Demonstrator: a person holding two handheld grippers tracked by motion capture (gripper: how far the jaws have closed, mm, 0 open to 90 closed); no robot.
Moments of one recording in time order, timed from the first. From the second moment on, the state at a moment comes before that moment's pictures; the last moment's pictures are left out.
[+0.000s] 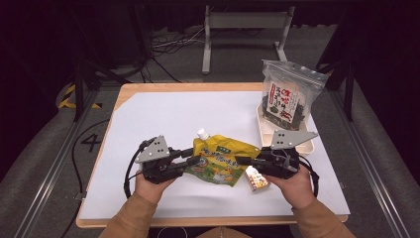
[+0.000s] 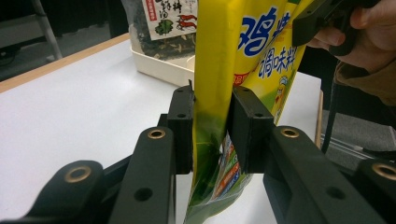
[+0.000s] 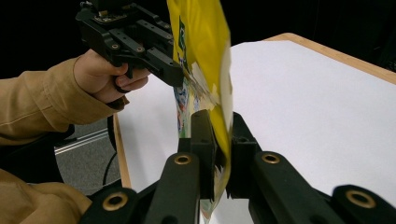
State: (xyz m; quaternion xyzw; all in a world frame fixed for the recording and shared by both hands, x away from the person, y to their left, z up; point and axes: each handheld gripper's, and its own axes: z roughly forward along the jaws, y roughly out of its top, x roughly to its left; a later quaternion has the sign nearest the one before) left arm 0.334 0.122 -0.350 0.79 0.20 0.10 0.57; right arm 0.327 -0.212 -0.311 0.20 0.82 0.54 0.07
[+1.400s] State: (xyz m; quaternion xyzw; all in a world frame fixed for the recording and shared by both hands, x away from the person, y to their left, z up) left arm 0.342 0.151 -0.348 0.79 0.25 0.12 0.55; right arm 0.349 -0.282 -0.231 0.24 0.82 0.49 0.17
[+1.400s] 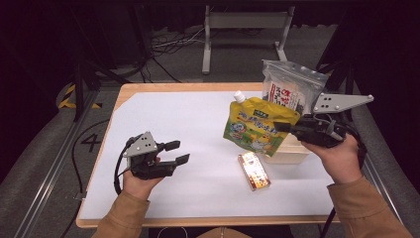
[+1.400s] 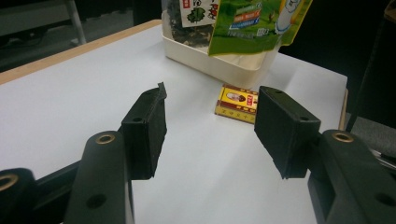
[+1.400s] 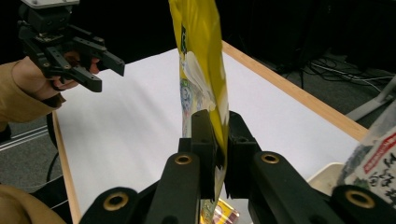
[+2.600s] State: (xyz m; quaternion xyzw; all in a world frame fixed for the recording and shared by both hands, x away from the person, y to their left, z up) left arm 0.340 0.158 -0.351 0.79 0.26 0.12 0.55; right arm 0.376 -0.351 -0.228 0.24 0.82 0.47 0.22
